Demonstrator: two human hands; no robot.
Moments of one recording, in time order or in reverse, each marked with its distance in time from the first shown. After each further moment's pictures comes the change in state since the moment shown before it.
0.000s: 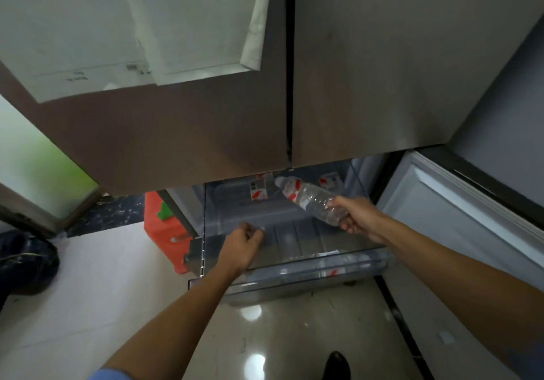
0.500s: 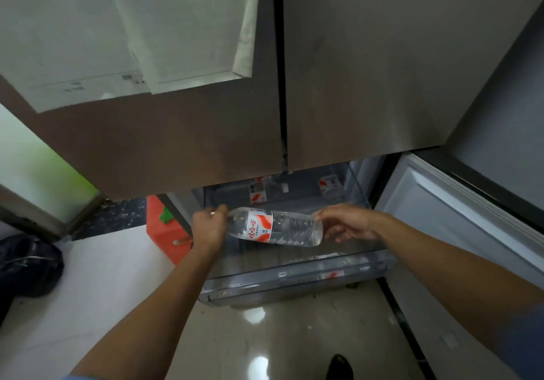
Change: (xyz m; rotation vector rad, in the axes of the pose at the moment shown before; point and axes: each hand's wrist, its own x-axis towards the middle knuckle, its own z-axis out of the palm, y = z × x) left_hand 0.011 0.026 -0.051 -0.363 0.372 -0.186; right_hand 0.019 0.002 -0.002 -0.184 -0.378 0.044
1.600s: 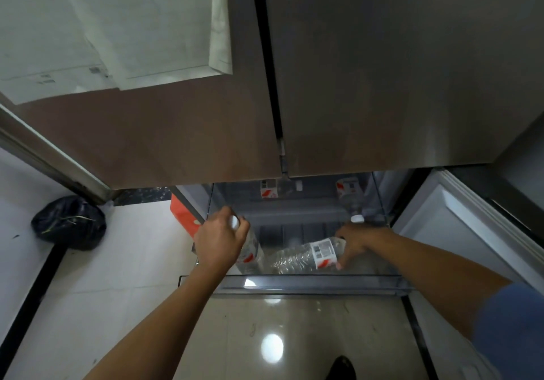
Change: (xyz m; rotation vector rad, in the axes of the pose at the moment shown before) left_hand -0.031 -0.010 0.033 0.689 0.233 0.392; right_hand 0.083 0.040 -0.035 -1.141 -0.074 0.084
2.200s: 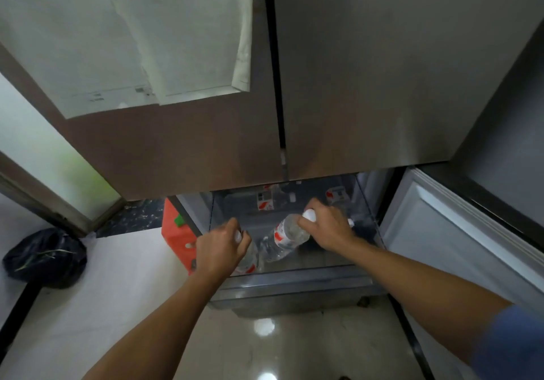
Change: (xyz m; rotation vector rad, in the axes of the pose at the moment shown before) left_hand -0.010 -0.017 -0.024 0.134 -0.028 0.318; right_hand -0.068 -0.090 -0.010 0.469 0.835 -0.099
